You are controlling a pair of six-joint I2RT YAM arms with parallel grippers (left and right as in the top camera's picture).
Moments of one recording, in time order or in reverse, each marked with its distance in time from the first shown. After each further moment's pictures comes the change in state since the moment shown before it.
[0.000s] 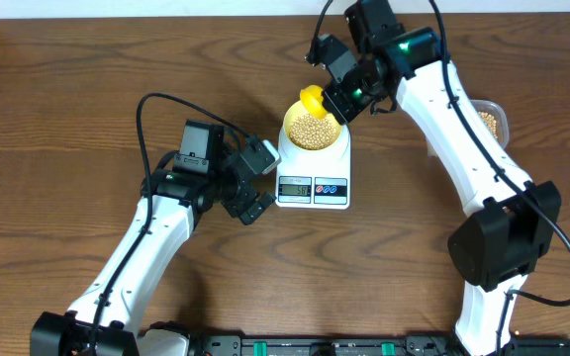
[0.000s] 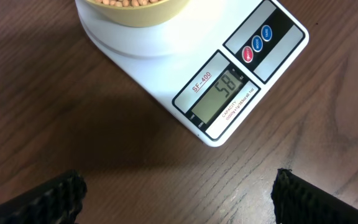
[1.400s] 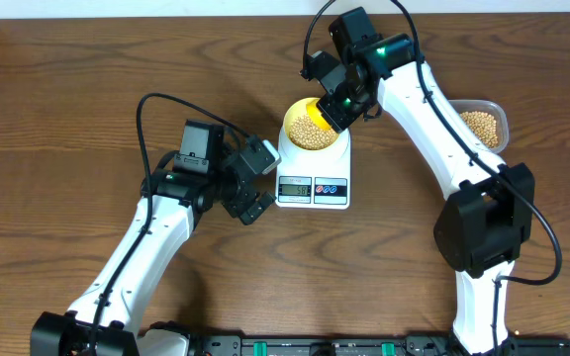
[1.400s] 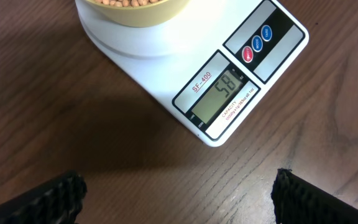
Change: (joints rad) left arm 0.000 0.000 0.000 0.000 0.000 0.000; right arm 0.023 0.095 -0.002 0.001 0.101 -0.014
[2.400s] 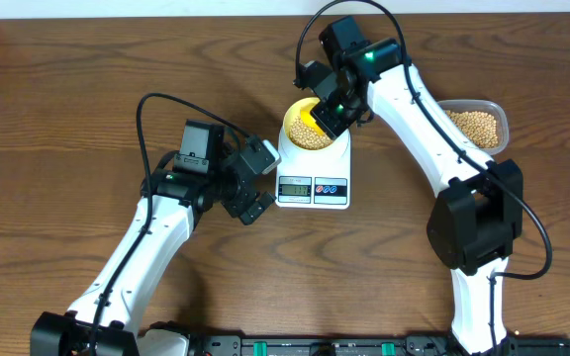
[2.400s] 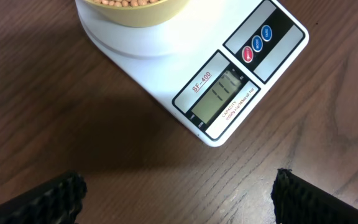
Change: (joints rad) left arm 0.000 0.000 0.000 0.000 0.000 0.000; right arm 0.028 0.031 -0.001 -0.019 -0.001 0.000
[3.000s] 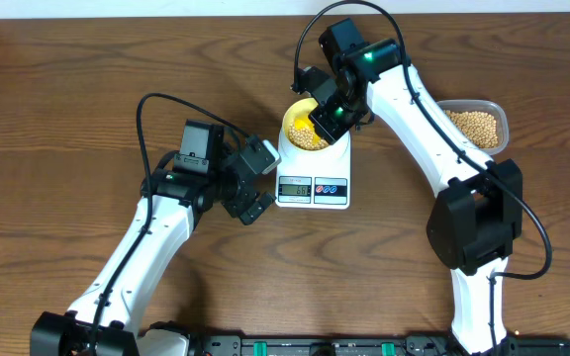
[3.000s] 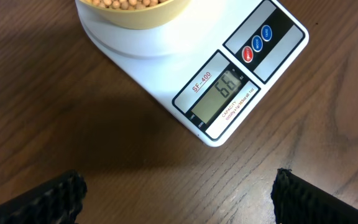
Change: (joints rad) left arm 0.000 0.000 0.000 0.000 0.000 0.000; right arm 0.000 0.000 0.000 -0.039 -0.084 0.000
